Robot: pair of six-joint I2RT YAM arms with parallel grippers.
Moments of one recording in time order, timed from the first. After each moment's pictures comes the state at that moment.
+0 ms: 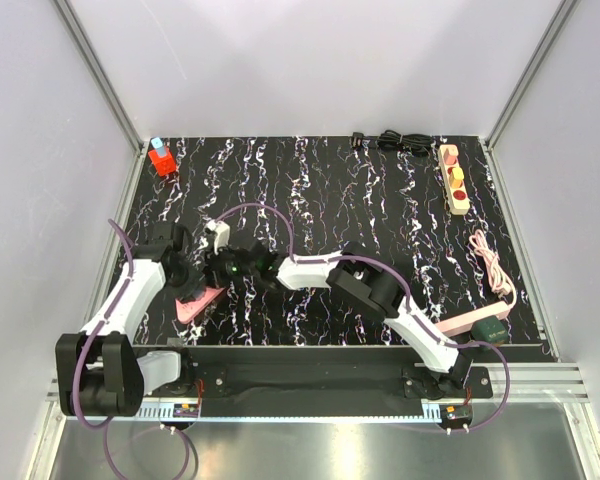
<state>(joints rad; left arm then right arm) -0.01 1.15 0.72 -0.86 -0.05 -0.87 1.06 2.41 1.63 0.48 -0.36 0.56</state>
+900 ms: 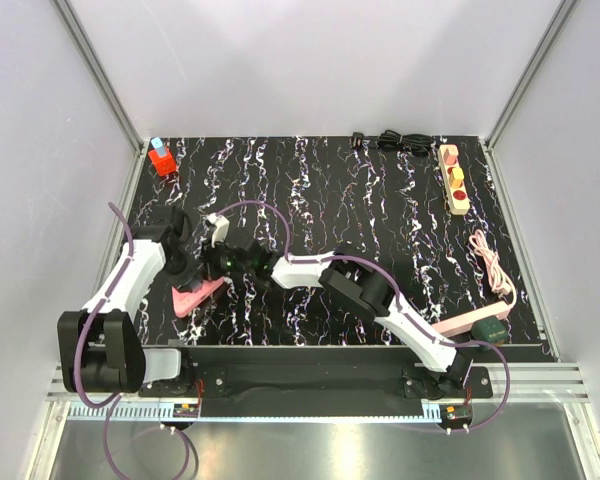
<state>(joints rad) -0.01 1.28 0.88 -0.95 -0.08 -0.87 1.06 2.51 1.74 0.53 -0.28 0.64</state>
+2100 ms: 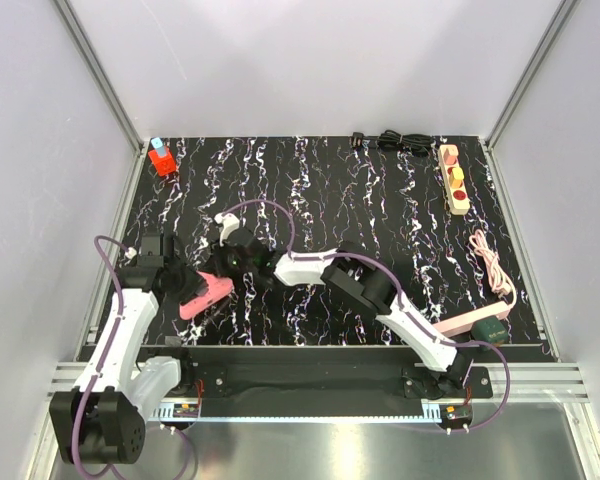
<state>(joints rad) 0.00 0.92 0.67 -0.83 0.03 -0.86 1.04 2.50 1.73 0.40 -0.10 0.56</state>
